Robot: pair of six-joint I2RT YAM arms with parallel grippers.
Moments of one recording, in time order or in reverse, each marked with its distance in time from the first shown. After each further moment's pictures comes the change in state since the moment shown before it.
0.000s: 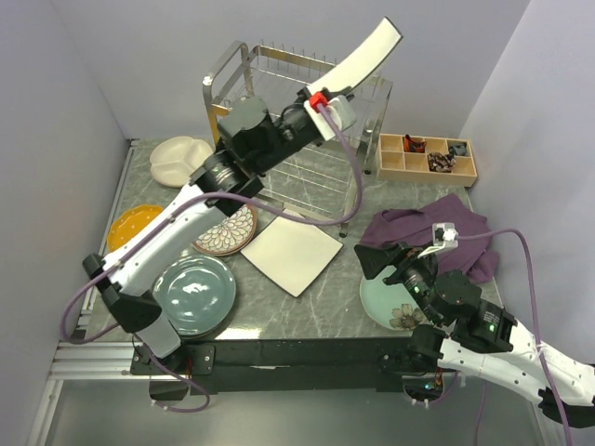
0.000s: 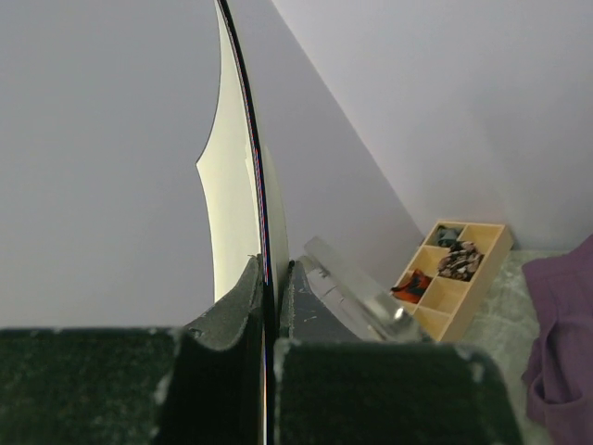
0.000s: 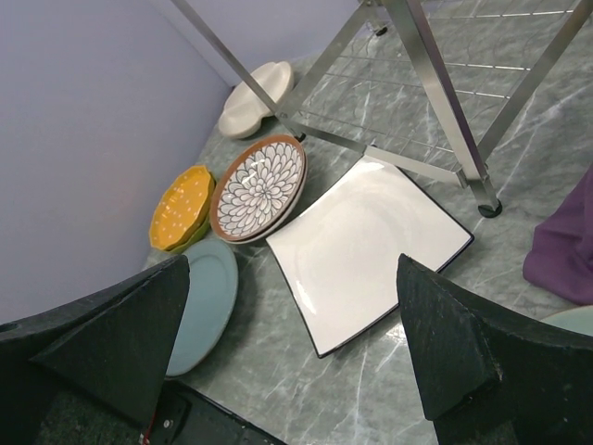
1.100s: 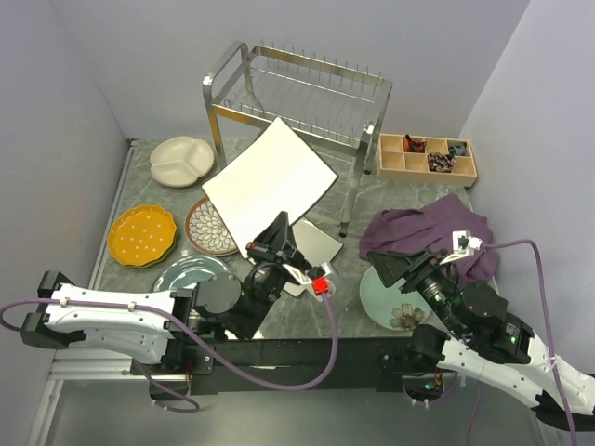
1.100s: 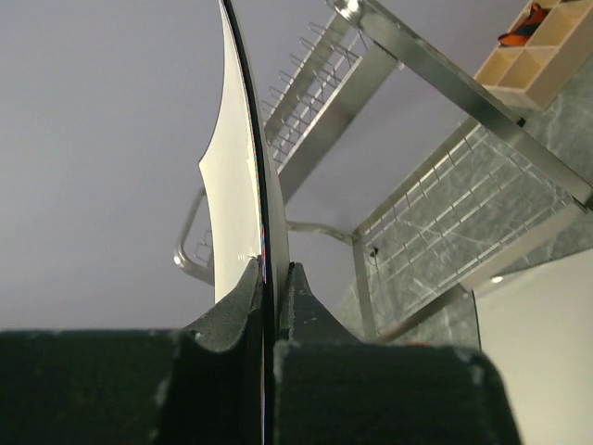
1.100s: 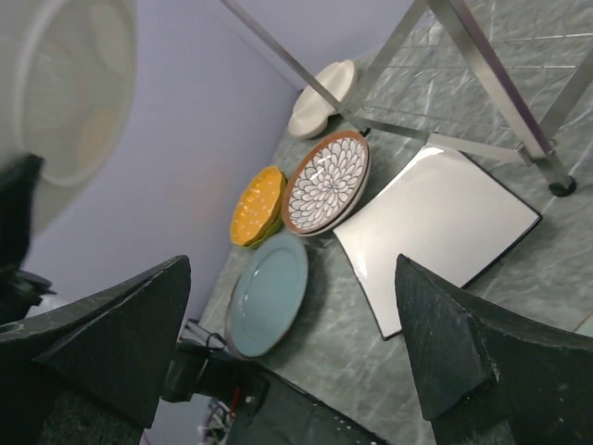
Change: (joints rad) left arm -0.714 -0.539 -0.908 0.345 -1.187 0.625; right arm 0.000 -0.147 0.010 -0.079 -0.081 0.122
